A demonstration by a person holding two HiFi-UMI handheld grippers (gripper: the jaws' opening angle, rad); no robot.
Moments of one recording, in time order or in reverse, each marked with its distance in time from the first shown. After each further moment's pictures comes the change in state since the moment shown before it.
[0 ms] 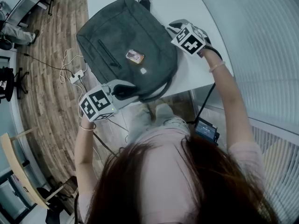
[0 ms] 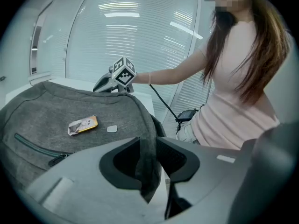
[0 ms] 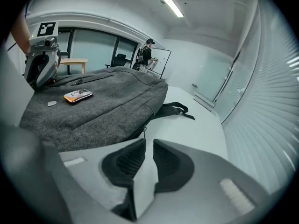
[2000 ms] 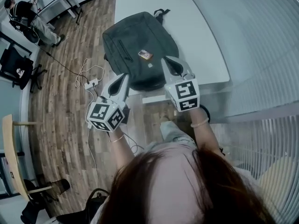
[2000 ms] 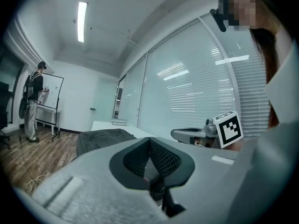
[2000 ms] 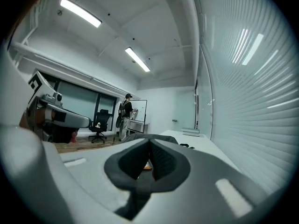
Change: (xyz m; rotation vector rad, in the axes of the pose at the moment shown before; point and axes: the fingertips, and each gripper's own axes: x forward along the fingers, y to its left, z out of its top) left arm -0.117 -0.066 0.072 -0.246 -0.698 0.919; right arm -0.225 0.158 0.090 0.364 -0.617 -0.205
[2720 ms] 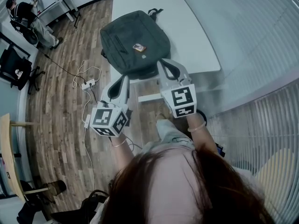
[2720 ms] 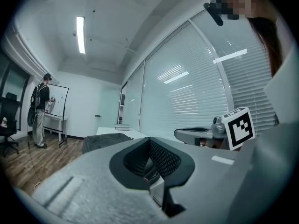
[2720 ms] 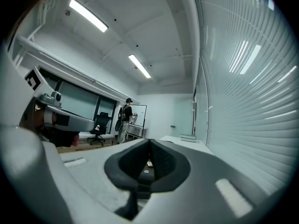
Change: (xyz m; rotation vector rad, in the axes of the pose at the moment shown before) left arm -0.064 -0.068 0.010 0.047 -0.056 0.080; right arm -0.091 0.041 0.024 -0.027 -0.072 -0.028
